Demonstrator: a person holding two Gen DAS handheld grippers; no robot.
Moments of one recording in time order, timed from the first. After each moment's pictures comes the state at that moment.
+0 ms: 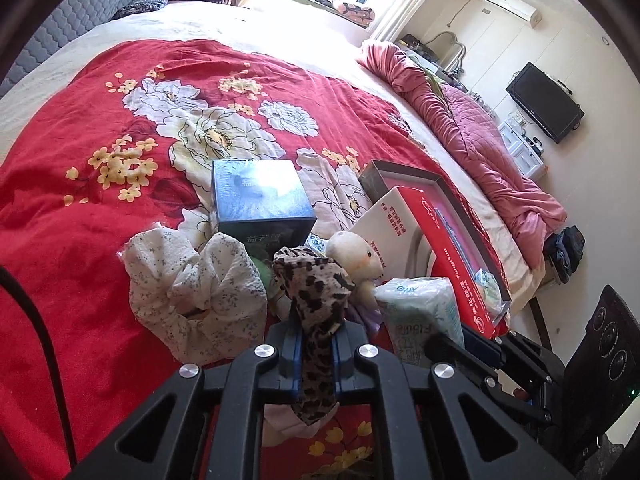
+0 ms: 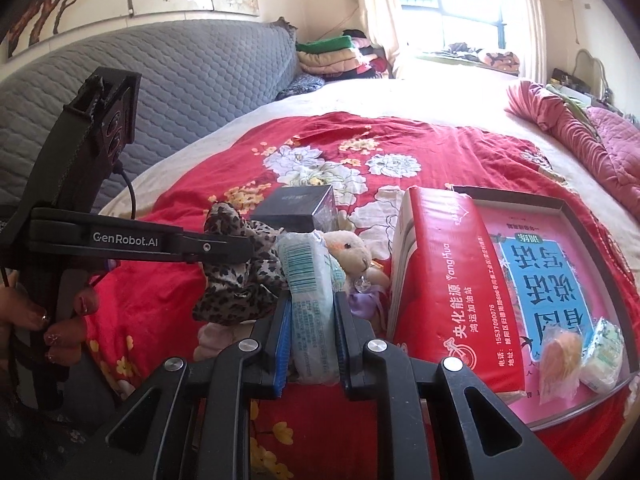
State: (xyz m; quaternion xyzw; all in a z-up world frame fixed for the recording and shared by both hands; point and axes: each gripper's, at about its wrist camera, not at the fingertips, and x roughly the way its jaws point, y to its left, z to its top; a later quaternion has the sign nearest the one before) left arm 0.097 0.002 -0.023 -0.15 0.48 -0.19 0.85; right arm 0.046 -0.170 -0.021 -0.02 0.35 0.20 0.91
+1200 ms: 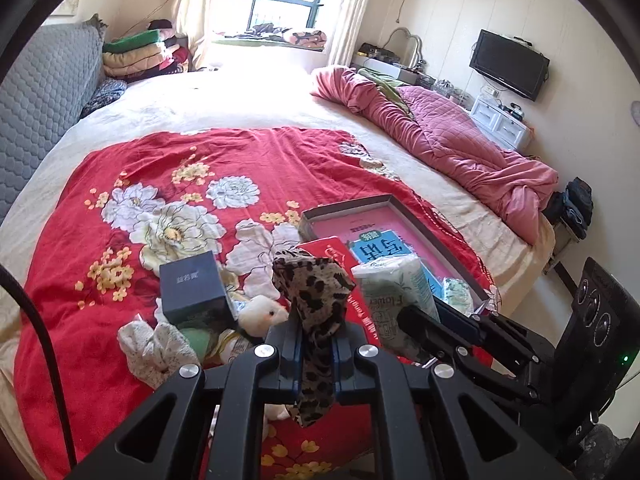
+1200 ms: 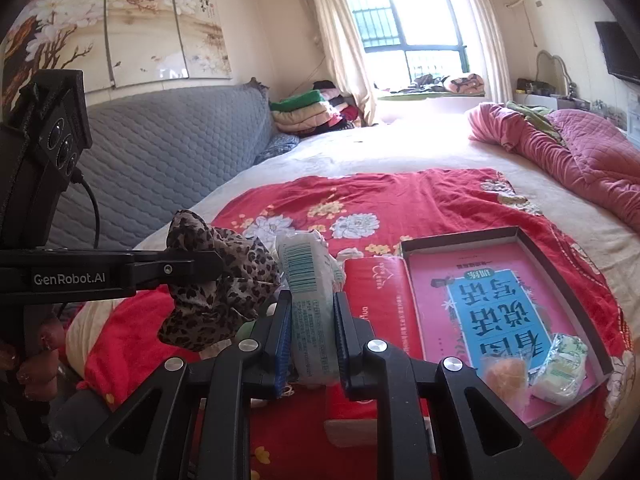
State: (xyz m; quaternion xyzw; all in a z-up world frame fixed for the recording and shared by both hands) left arm 0.070 -0.094 0.080 -0.02 0.40 -0.21 0.89; right arm 0.020 -0.241 0.037 0.06 0.26 0.17 0.95
